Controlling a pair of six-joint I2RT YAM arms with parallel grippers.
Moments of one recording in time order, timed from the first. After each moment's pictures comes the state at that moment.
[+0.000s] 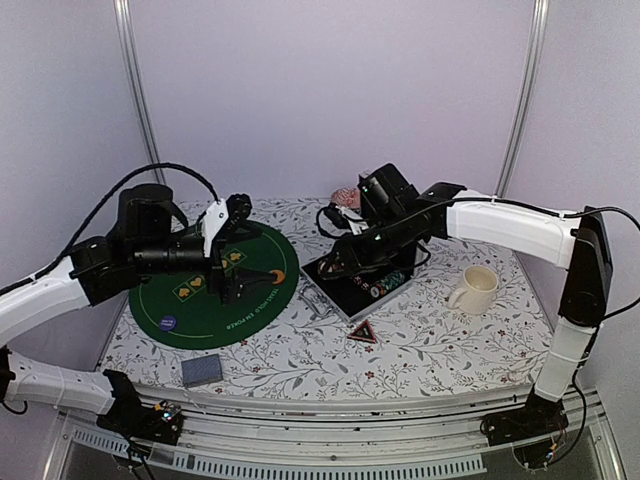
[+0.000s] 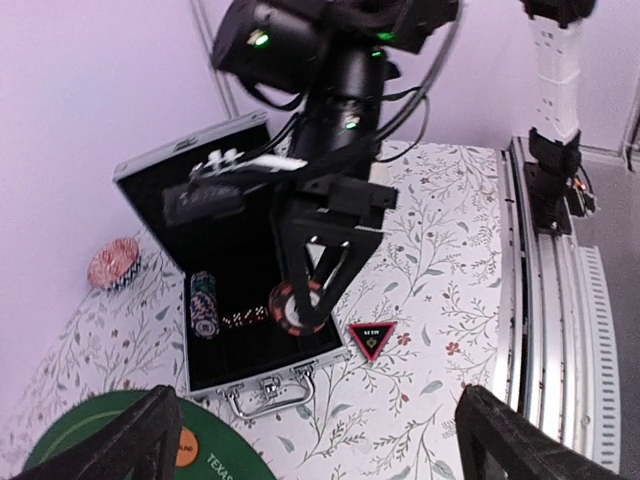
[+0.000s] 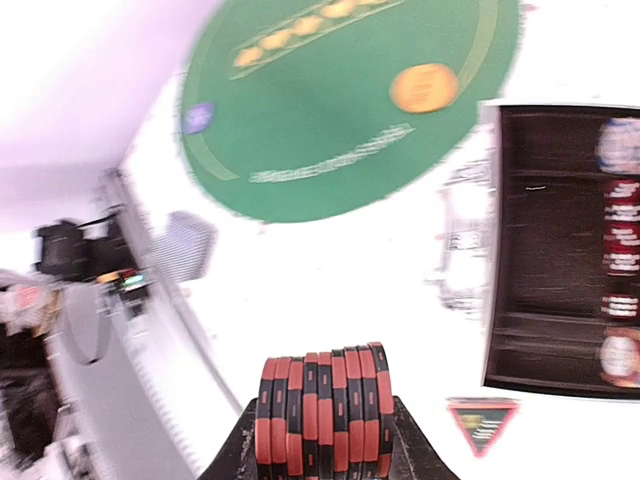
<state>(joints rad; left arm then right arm) -0.75 1.04 0.93 -0.24 0.34 0.24 0.82 1.83 1.60 -0.66 -0.39 0.34</state>
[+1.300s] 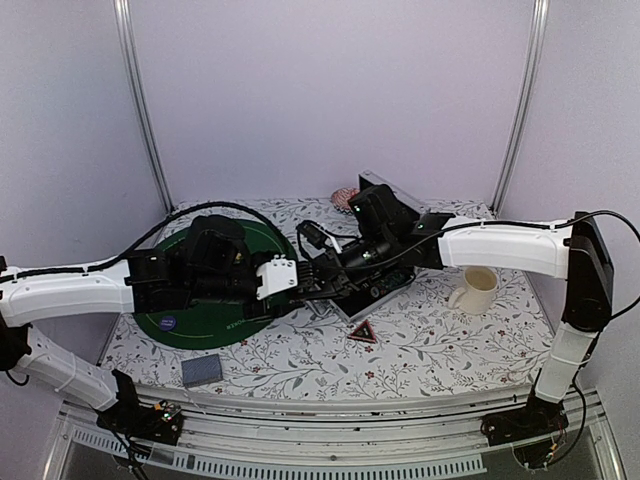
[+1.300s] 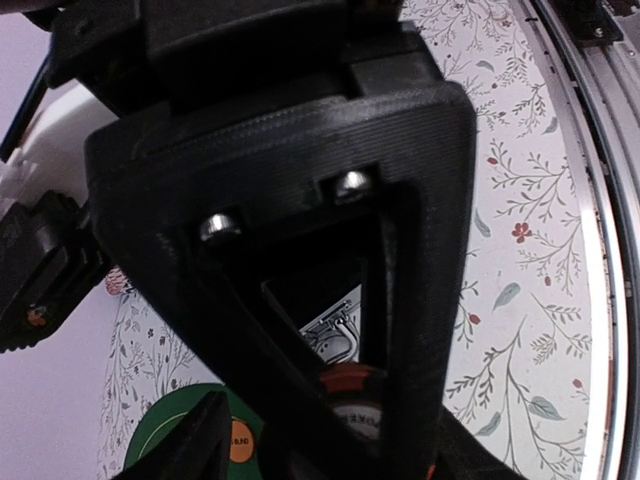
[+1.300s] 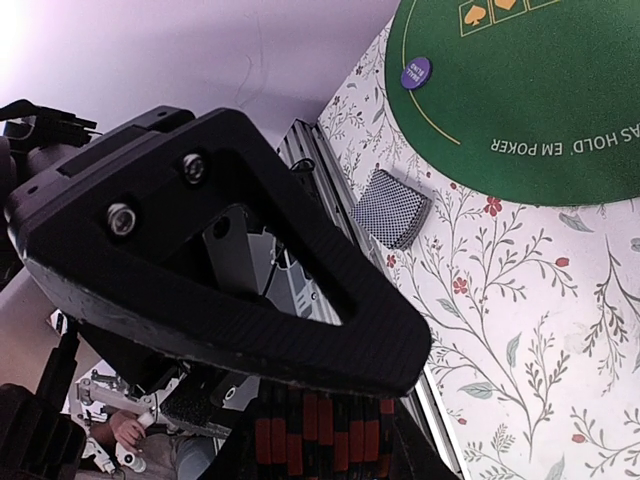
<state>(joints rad) -1.00 1.27 0.93 -0.21 0.01 0.66 0.91 1.81 1.41 -0.23 -0.82 0.57</state>
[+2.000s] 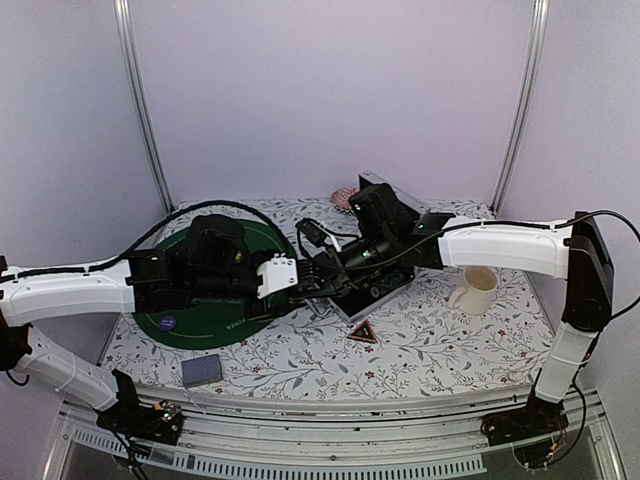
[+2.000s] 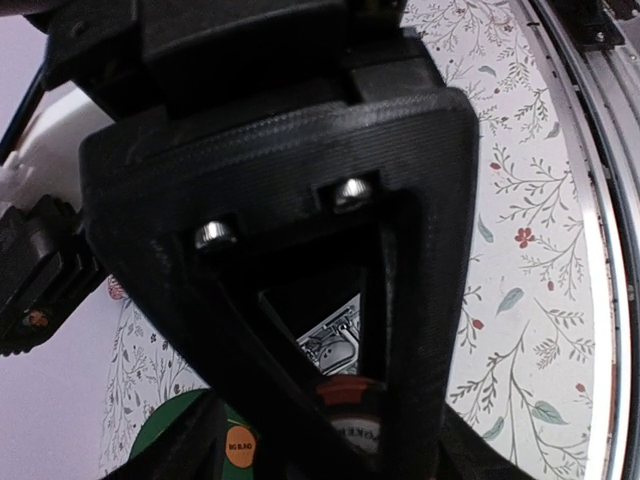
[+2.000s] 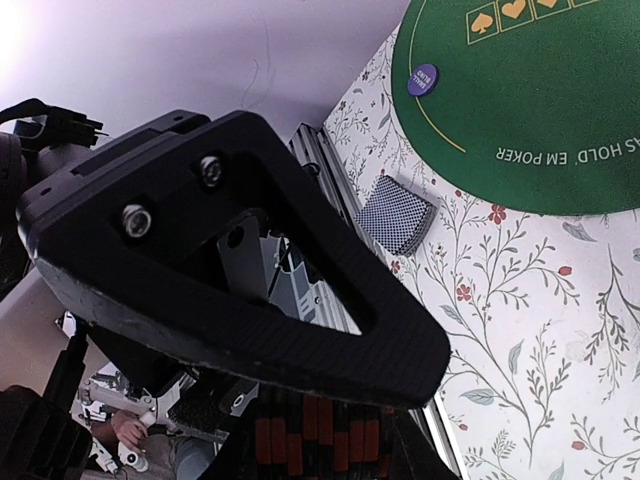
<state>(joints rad) -1.00 1.27 0.93 -0.20 0.02 0.65 0.91 1.81 1.41 -0.21 -0.83 0.58</state>
